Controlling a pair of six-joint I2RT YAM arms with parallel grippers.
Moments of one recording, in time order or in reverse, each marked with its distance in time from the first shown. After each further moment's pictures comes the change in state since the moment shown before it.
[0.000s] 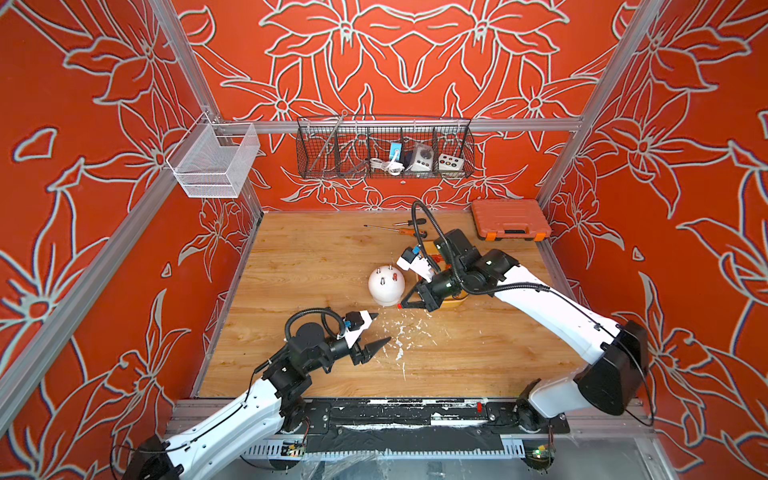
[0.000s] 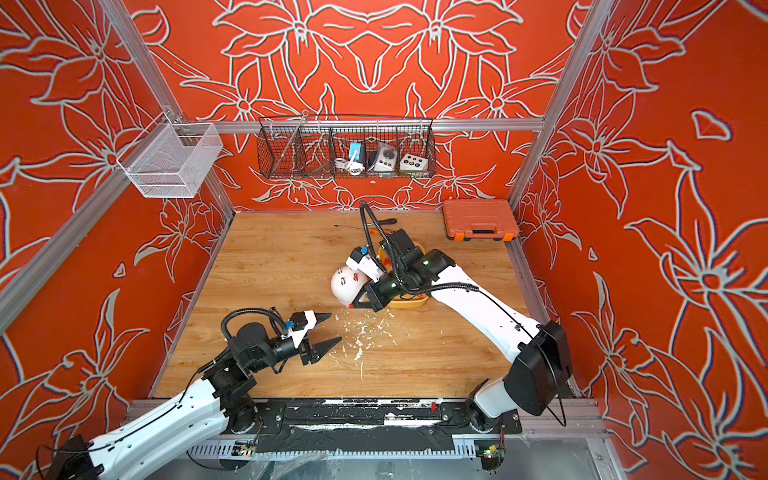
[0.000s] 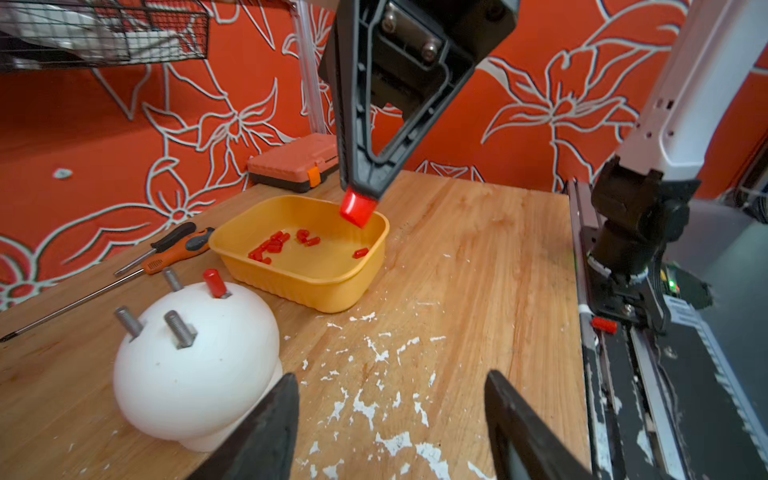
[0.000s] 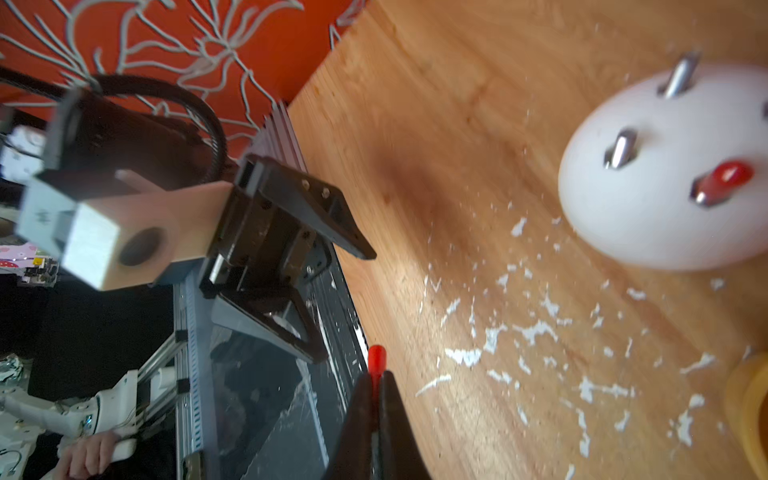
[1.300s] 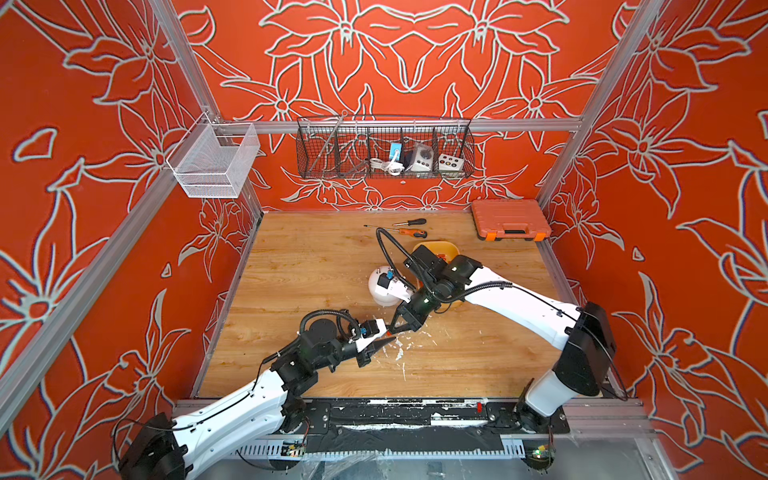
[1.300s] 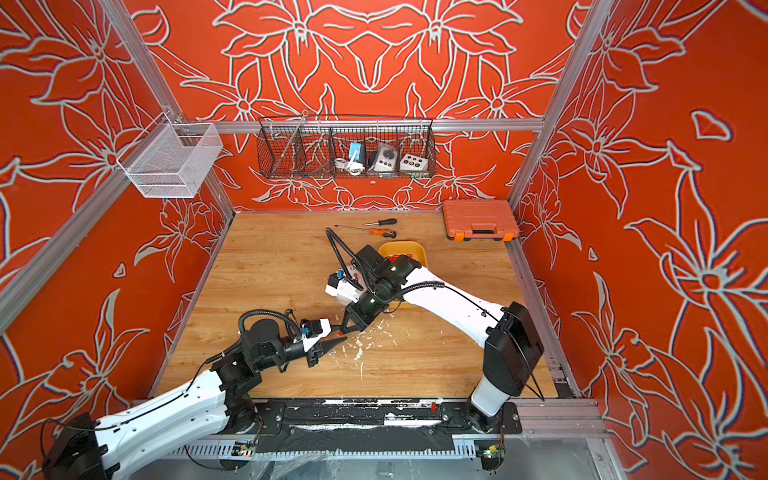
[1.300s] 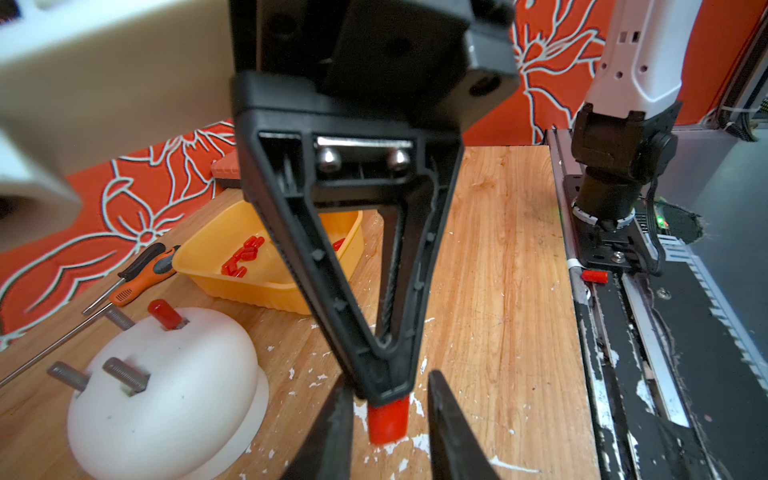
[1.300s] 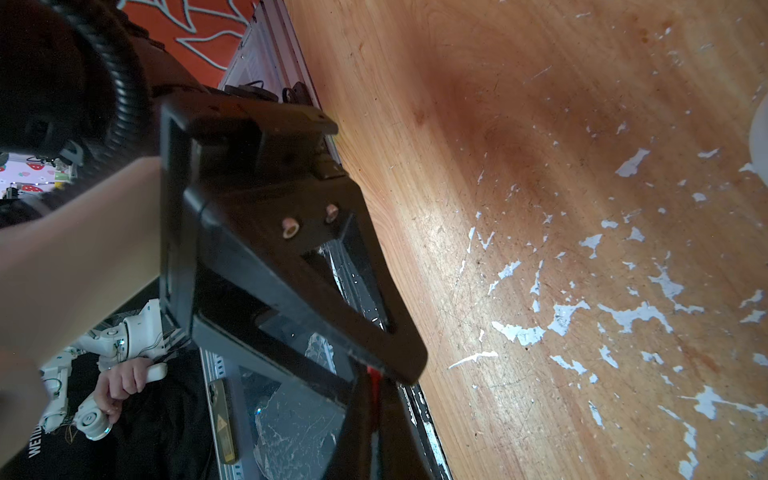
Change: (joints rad) left arm -0.074 0.090 0.051 -0.030 0.000 0.128; right arm 0.132 0.145 0.055 -0.061 0.008 -0.017
